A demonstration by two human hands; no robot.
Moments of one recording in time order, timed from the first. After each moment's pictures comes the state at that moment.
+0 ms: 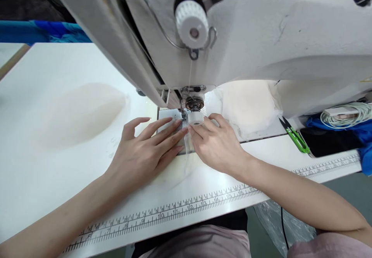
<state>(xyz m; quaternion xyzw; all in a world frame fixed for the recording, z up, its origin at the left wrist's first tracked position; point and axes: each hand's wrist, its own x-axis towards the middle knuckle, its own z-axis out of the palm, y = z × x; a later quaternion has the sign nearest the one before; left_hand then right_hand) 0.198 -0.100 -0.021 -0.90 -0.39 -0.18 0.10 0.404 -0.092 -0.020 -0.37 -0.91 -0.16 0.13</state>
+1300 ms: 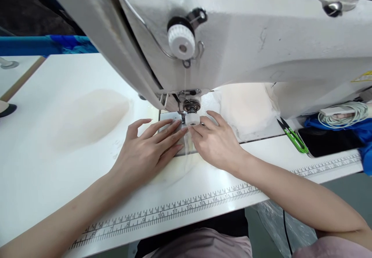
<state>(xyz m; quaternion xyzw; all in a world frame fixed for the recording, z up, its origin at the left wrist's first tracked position) 0.198 -0.096 -0.024 -0.89 -0.40 -0.19 0.09 0.408 -0.087 -0.024 -0.38 -0.90 -0.16 0.16</state>
